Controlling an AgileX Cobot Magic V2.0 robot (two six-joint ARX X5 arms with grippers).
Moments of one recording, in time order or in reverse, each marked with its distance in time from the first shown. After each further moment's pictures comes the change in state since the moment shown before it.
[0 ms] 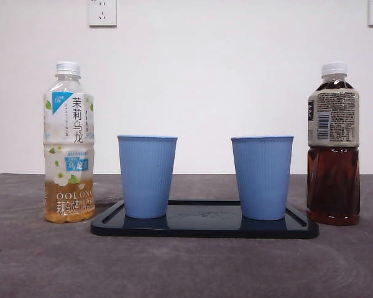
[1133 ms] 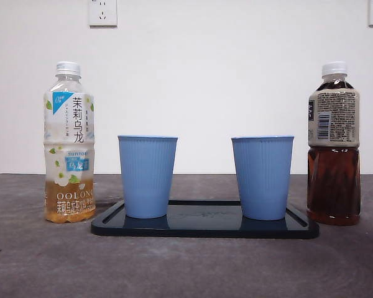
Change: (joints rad) left arm 0.000 0.000 0.000 0.000 0.000 0.000; right arm -0.398 -0.486 -0.742 0.729 0.184 -0.150
